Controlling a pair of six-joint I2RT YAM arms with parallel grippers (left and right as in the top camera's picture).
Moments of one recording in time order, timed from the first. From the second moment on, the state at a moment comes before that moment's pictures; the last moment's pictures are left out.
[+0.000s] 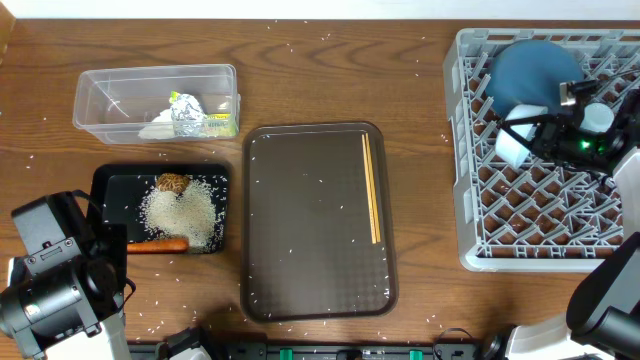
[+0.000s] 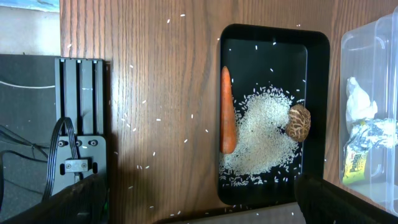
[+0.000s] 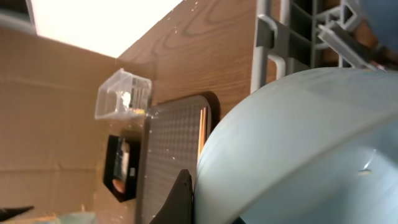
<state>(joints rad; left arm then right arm) 0.47 0.91 1.20 -1.48 -0.23 -1.11 -0.43 1.71 1.25 -0.72 -1.06 -0.03</state>
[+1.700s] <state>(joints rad) 0.47 0.91 1.20 -1.48 -0.23 -1.11 -0.42 1.75 1.27 -0.70 -1.06 -0.03</state>
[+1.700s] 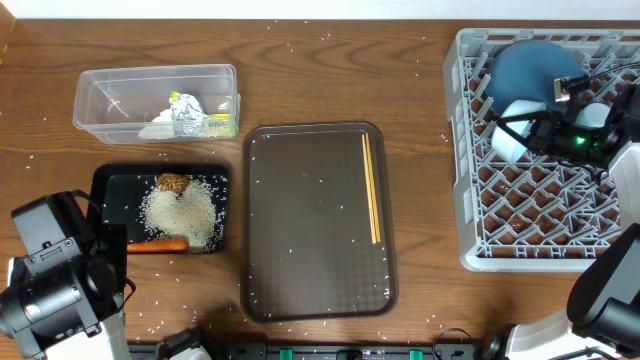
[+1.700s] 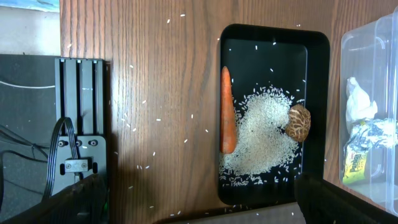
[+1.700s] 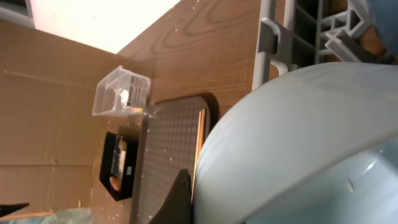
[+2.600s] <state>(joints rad) 0.47 0.91 1.20 -1.48 -0.23 -1.11 -0.43 1.81 1.27 -0.67 -1.12 -0.08</state>
